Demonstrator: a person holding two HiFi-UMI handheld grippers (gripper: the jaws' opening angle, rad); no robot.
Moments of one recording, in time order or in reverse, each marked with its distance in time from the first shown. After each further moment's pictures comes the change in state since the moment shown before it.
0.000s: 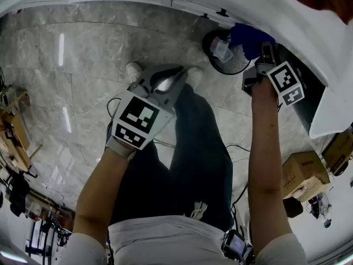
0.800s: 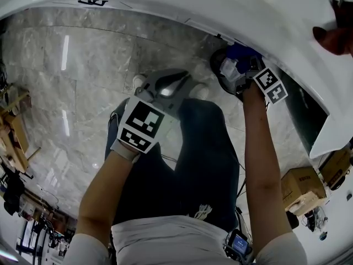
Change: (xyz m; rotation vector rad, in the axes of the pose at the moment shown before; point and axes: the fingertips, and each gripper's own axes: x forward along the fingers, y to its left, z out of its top) left arm 0.002 0.057 0.005 0.008 -0.050 0.049; right arm 0.079 -0.032 -0.083 -0.019 0.128 -0.111
